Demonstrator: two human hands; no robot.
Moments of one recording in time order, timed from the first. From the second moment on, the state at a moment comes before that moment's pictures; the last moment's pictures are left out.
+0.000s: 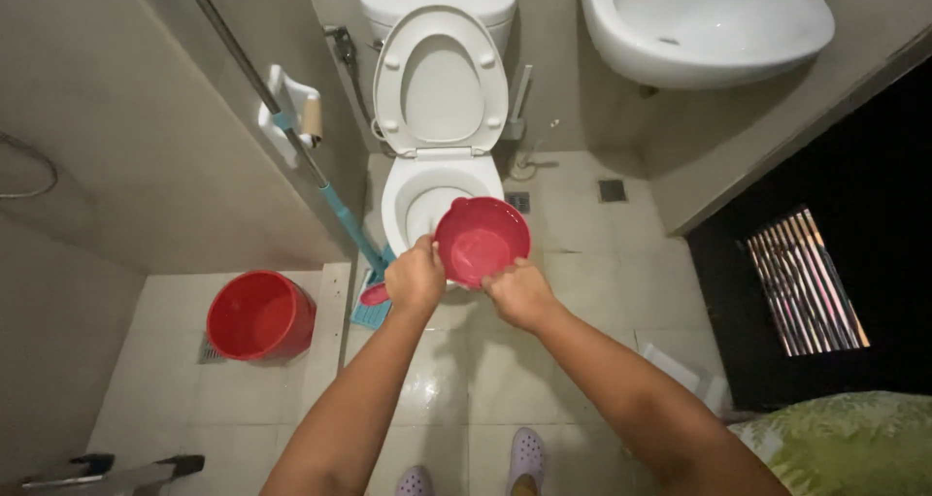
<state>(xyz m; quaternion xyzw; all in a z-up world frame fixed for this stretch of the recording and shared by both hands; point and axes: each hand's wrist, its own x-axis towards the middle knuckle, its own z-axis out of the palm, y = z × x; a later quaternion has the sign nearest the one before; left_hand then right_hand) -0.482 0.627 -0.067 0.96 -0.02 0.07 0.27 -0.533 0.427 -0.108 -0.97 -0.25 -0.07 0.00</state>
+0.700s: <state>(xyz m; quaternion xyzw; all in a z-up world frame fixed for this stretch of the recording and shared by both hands) -0.433 0.692 -0.119 0.97 0.00 -0.07 0.23 -0.493 0.500 -0.078 -0.96 -0.22 0.18 0.01</state>
